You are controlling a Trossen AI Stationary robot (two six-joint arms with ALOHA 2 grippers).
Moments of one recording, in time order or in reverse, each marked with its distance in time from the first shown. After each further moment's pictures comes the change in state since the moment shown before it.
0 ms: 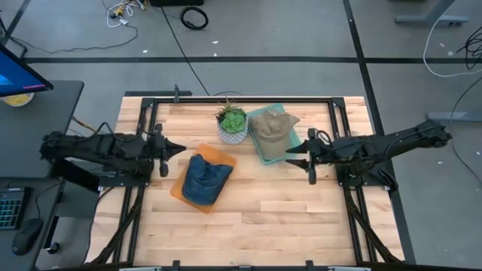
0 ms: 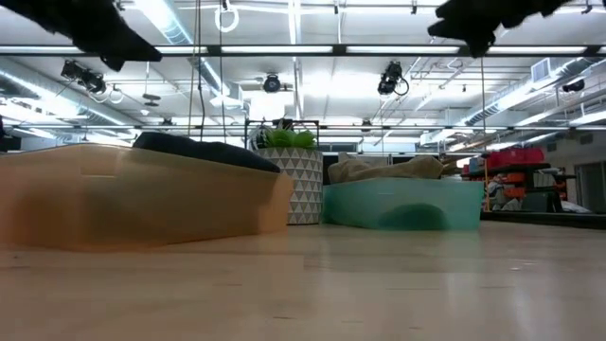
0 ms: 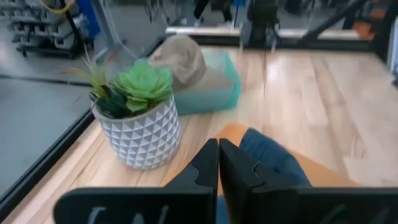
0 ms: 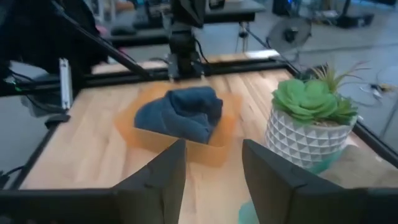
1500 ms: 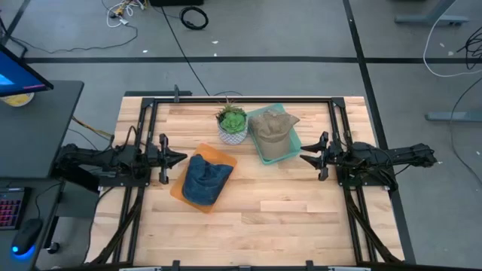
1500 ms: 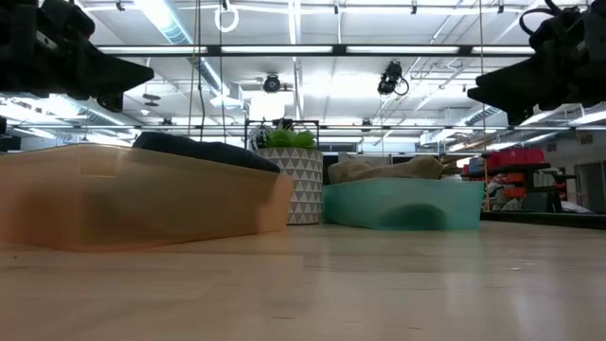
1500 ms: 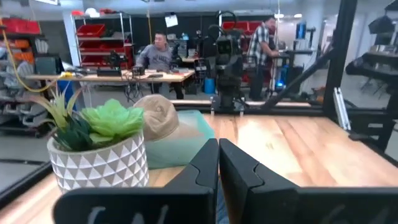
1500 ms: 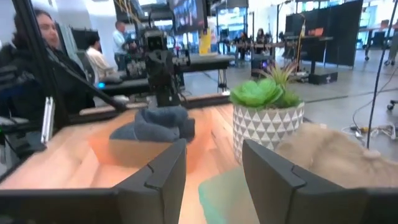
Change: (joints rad) left arm 0.002 -0.444 -0.528 0.499 0.107 0.099; right arm -0.115 -0.711 -0.595 0.184 -0.025 -0.069
